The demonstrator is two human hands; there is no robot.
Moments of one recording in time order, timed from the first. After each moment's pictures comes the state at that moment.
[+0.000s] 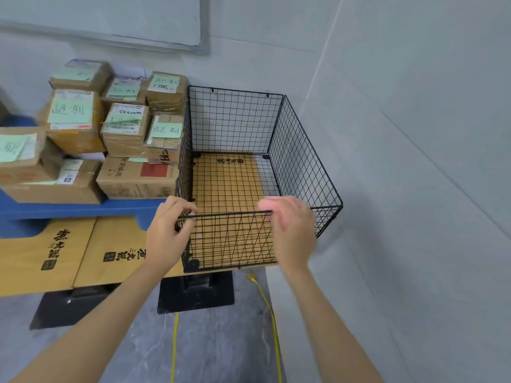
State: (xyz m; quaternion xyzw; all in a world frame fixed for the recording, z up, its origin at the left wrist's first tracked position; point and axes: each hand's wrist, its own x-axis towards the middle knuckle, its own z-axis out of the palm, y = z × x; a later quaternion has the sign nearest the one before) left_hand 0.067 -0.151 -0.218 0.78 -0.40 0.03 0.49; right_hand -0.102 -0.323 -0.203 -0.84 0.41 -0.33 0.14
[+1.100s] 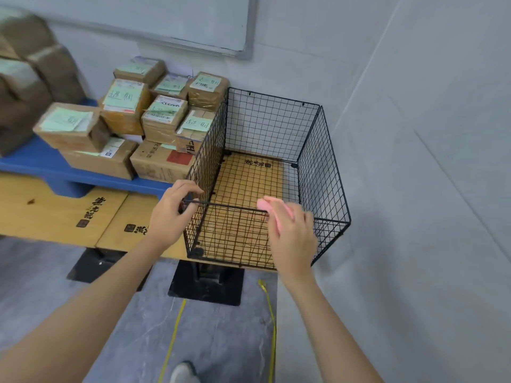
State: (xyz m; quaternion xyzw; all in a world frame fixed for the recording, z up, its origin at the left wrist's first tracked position) left_hand 0.055 -0.153 -0.212 0.82 -0.35 0.02 0.46; right_hand -0.120 -0.340 -0.189 -0.90 0.26 -0.32 0.10
